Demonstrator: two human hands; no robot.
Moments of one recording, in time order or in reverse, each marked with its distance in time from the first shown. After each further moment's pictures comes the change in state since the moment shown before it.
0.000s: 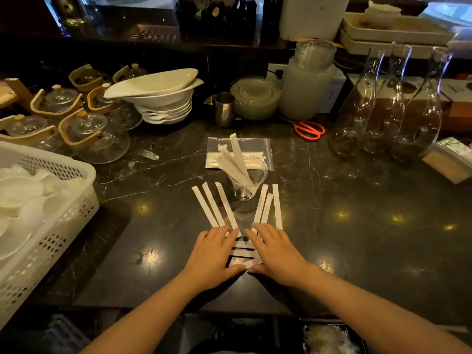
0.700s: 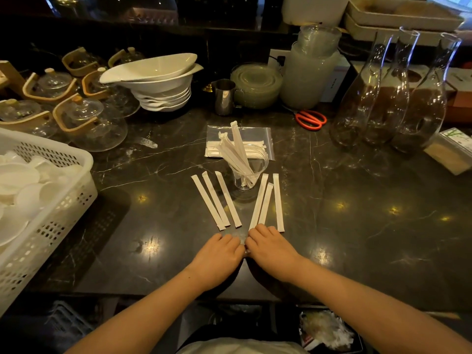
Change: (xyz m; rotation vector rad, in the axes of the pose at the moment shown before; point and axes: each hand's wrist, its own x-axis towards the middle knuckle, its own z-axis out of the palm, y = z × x) left_hand -0.007 0.019 -0.004 0.394 -0.005 0.359; right_hand -0.003 -0.011 0.006 -0.310 0.092 -0.189
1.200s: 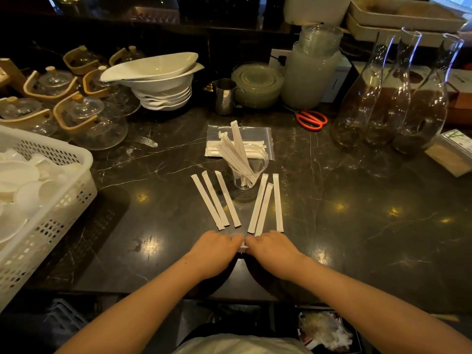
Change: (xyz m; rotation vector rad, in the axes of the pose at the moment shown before) left_hand 0.008 -0.013 -0.010 -0.201 -0.141 -0.097; right_hand 0.002 0.003 -0.012 0.171 -0.066 0.010
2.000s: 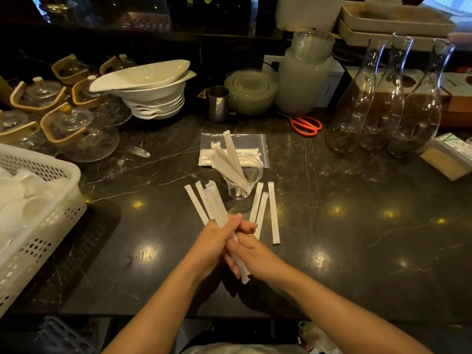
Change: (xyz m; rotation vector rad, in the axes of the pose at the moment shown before) left_hand 0.015 0.005 -0.040 -1.815 0.291 -0.350; right_hand 0.011 -0.025 -0.038 1.422 0.028 0.216
